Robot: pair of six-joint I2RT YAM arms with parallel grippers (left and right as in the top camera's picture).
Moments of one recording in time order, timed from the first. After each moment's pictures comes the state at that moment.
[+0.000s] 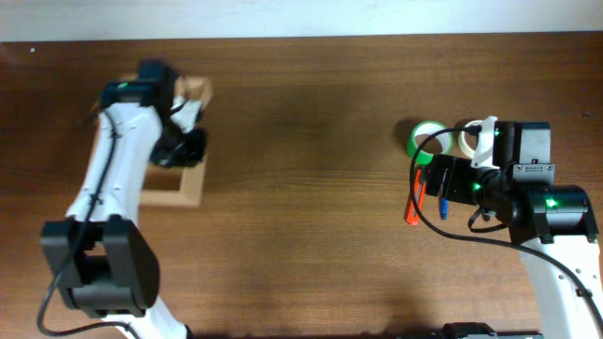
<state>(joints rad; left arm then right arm) -0.03 1.86 1.64 -1.27 0.07 0.07 -0.01 1.16 1.17 -1.02 -0.07 0.21</state>
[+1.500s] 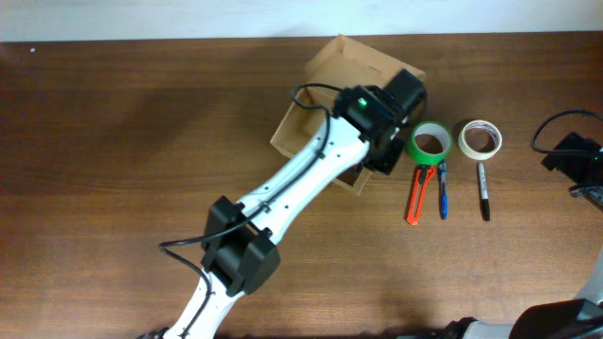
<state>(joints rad) -0.81 2.30 2.33 -1.30 0.01 -0.23 -0.59 1.53 1.54 -1.24 0.06 0.22</state>
